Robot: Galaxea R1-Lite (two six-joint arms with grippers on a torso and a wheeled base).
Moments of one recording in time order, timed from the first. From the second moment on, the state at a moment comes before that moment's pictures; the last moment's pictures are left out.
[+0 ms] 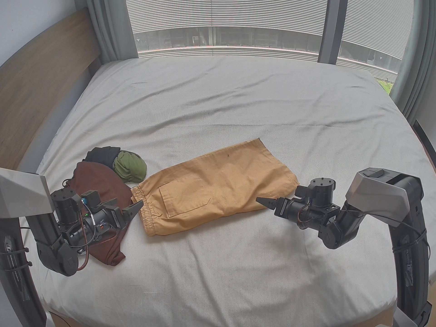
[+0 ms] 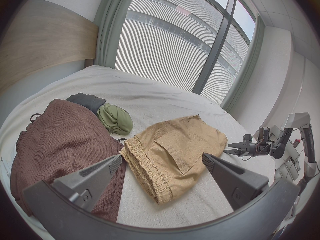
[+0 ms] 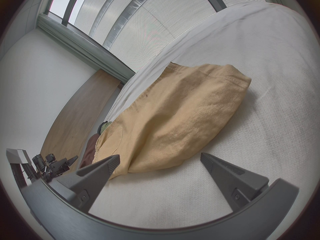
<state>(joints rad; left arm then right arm) -0.04 2.21 -0.40 -1.55 -0.34 -0.18 0.31 2.53 -1.05 -1.13 0.34 0.58</state>
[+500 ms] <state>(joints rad) -0.04 2.21 -0.40 -1.55 -0.34 -0.18 0.36 2.62 -1.23 -1.04 0.30 0.63</state>
